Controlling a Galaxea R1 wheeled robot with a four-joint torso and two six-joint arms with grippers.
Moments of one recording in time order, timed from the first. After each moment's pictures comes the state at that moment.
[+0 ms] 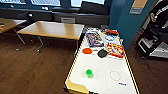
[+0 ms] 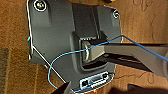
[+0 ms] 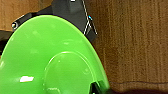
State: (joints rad) left arm 1.40 2.41 -1.86 0.05 -0.11 0.03; right arm -1.69 2.46 -2.16 -0.08 0.49 0.11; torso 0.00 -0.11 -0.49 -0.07
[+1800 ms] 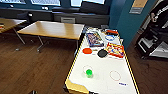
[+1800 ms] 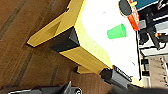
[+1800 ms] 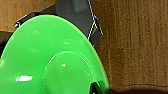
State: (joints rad) left arm 0.70 1.79 -1.08 -0.17 0.01 -0.27; right arm -1.65 2.52 -2.20 -0.09 0.45 0.11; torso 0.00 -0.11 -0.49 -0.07
